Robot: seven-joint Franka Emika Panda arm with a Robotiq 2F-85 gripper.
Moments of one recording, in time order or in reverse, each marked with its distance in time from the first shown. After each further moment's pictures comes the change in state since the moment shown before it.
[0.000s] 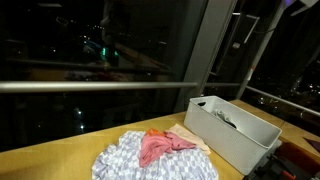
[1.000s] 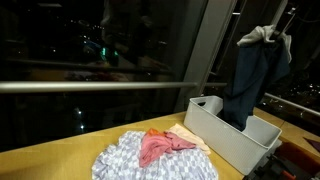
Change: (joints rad) arm -0.171 -0.201 -0.261 0.016 0.003 -0.089 -0.204
